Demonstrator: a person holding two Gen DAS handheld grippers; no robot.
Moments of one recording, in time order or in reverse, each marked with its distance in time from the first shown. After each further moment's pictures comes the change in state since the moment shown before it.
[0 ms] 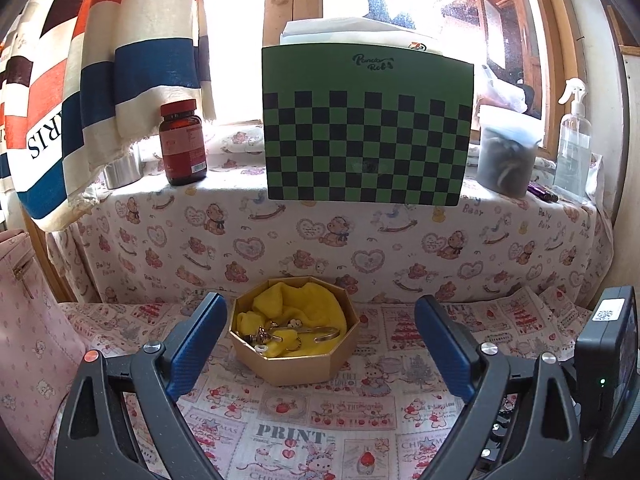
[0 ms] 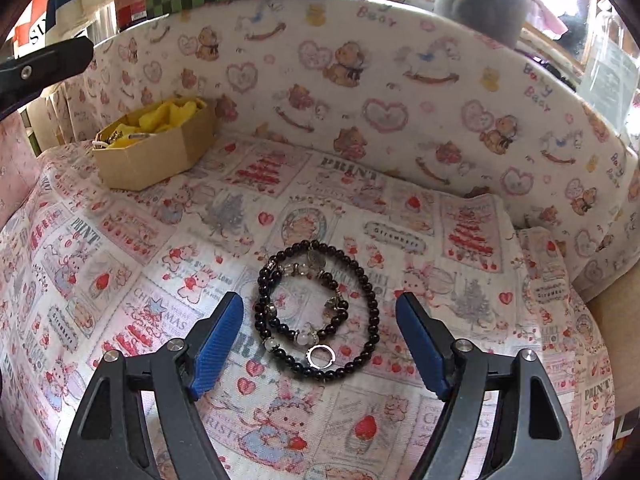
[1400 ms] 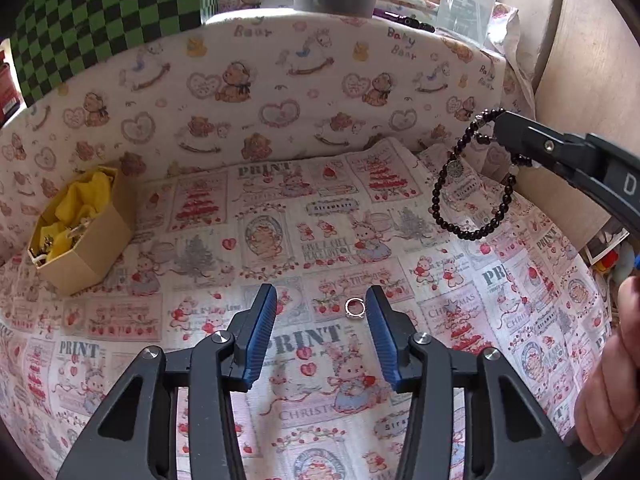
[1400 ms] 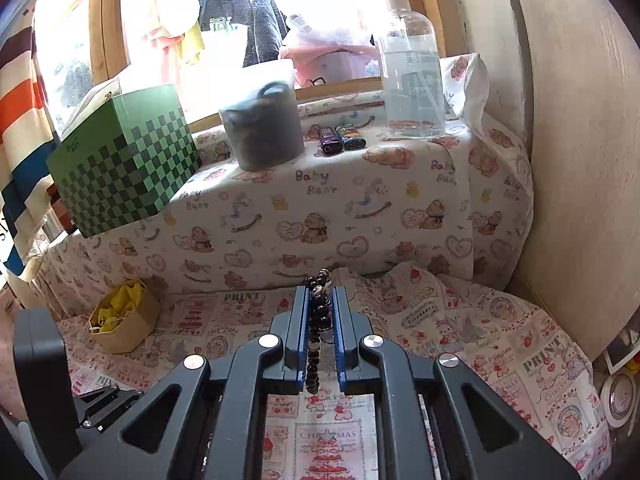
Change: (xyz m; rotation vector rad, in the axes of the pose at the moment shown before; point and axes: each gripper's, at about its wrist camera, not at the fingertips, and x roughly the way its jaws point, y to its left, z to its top) left arm 0.031 -0.144 -0.045 0.150 0.492 -0.320; right arm -0.107 -0.122 -0.007 0.445 -0.314 -0.076
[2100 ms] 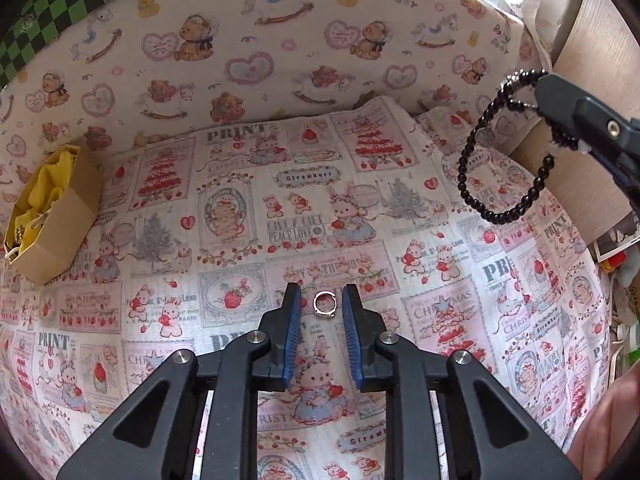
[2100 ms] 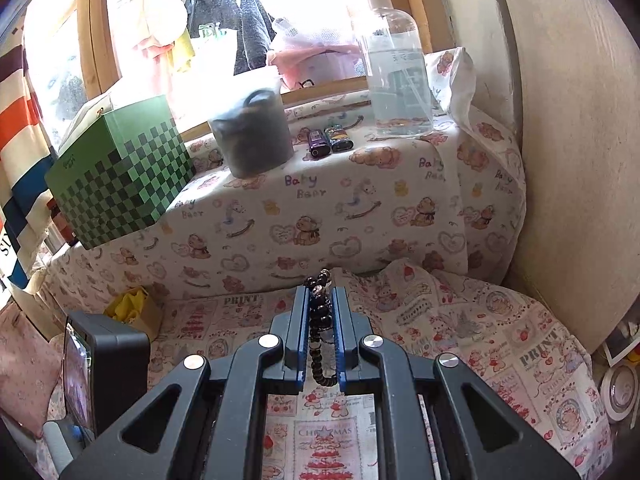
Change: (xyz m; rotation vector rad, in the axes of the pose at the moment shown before) left arm 0.040 -0.031 0.012 -0.007 0.163 0.009; right arm -0.007 -0.008 0.002 0.043 0.001 0.001
